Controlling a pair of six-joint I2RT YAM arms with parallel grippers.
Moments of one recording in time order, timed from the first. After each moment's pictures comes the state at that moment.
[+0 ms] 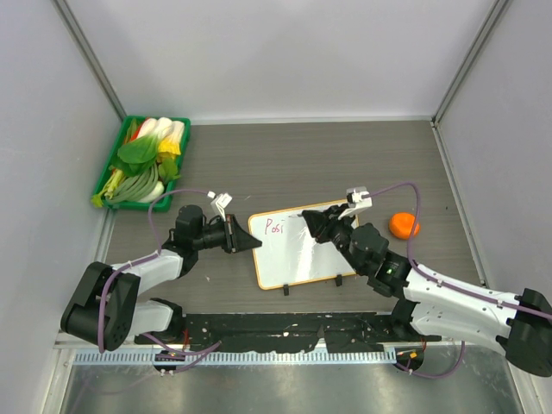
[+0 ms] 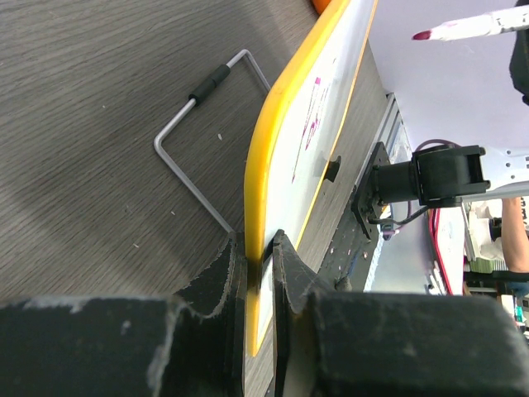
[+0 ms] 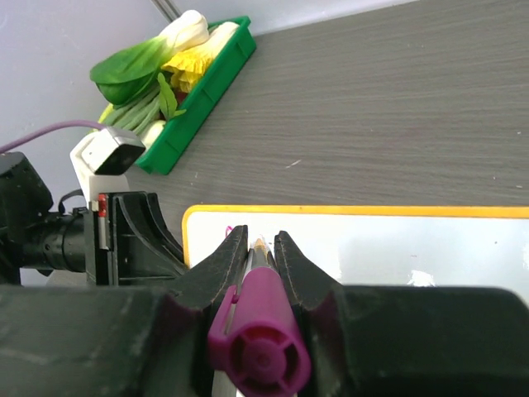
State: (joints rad) left arm -0.35 1.27 0.34 0.51 0.81 -0.63; right arm 0.96 0.89 0.47 0.38 0.45 0.53
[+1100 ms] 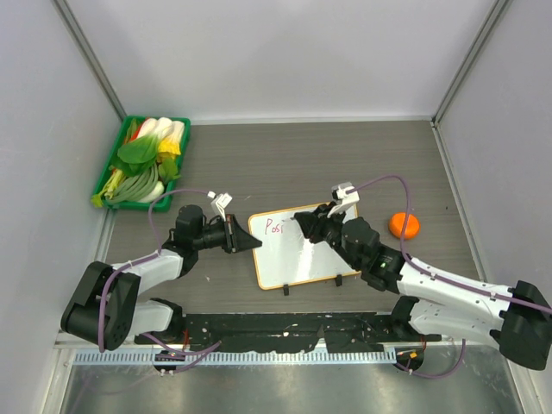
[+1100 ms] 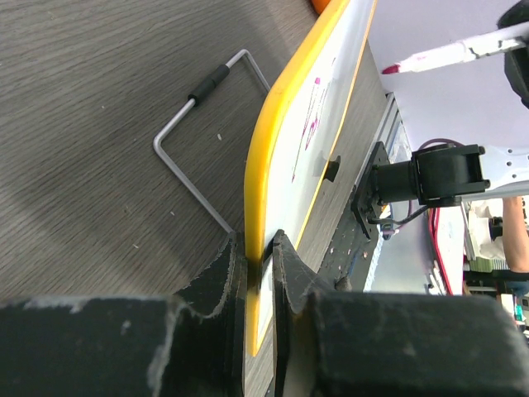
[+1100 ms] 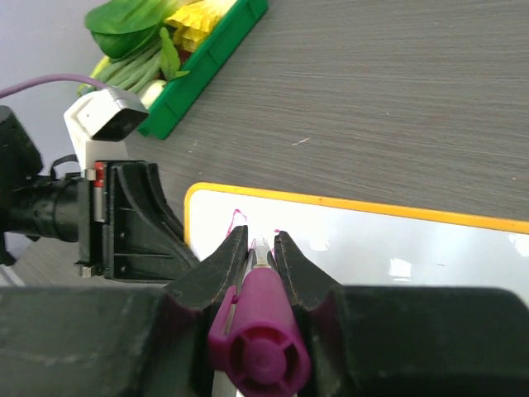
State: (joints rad) left arm -0.35 1.27 0.34 0.51 0.81 -0.63; right arm 0.94 0.96 0.54 0.31 0.34 0.48
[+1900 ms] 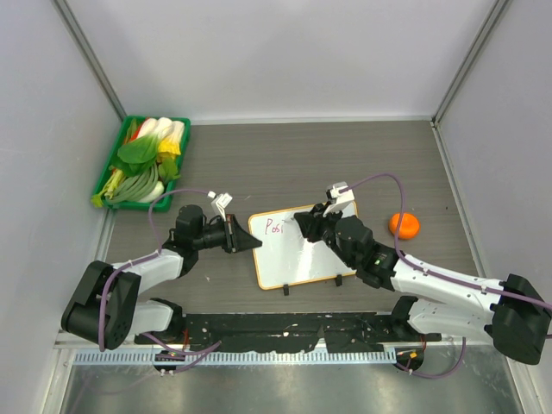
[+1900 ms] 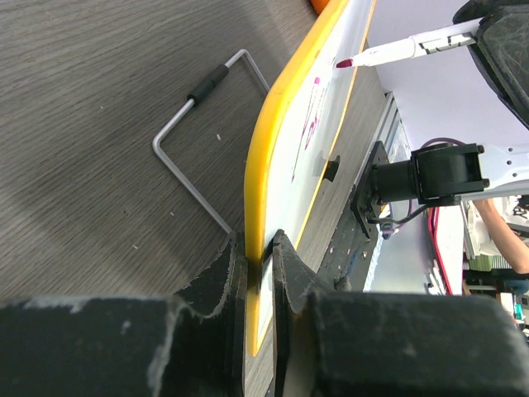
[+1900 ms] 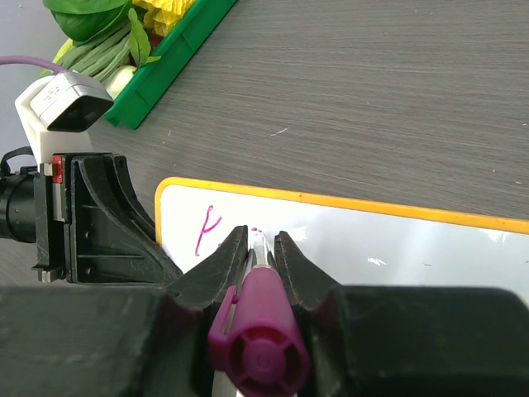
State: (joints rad) left arm -0.35 1.27 0.34 0.52 0.81 -0.63; right arm 0.95 1.03 0.55 0.31 0.38 0.45
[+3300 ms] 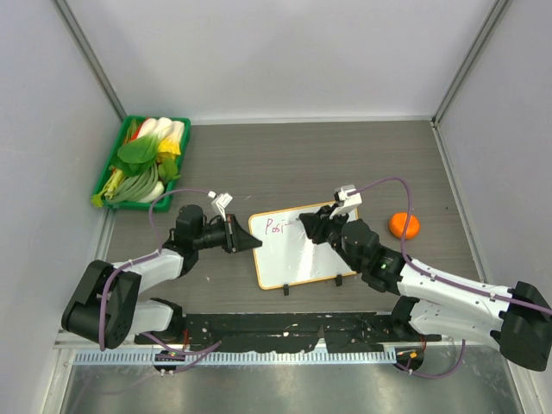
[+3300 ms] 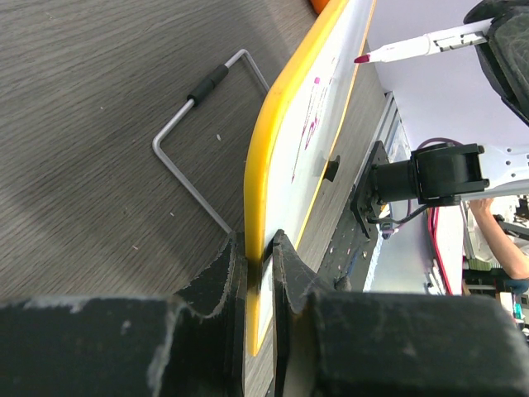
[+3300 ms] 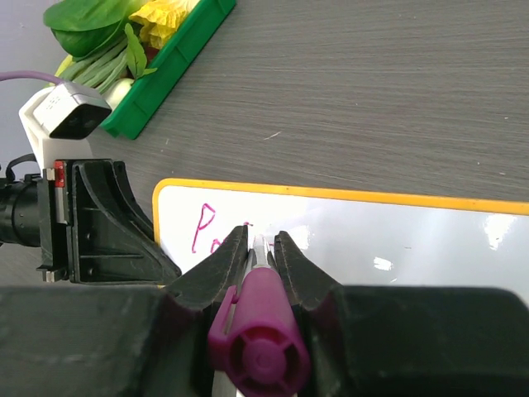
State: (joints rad) left arm -0.35 1.28 0.34 0.52 0.81 -0.63; right arm 0.95 0.96 0.51 0.29 0.41 0.48
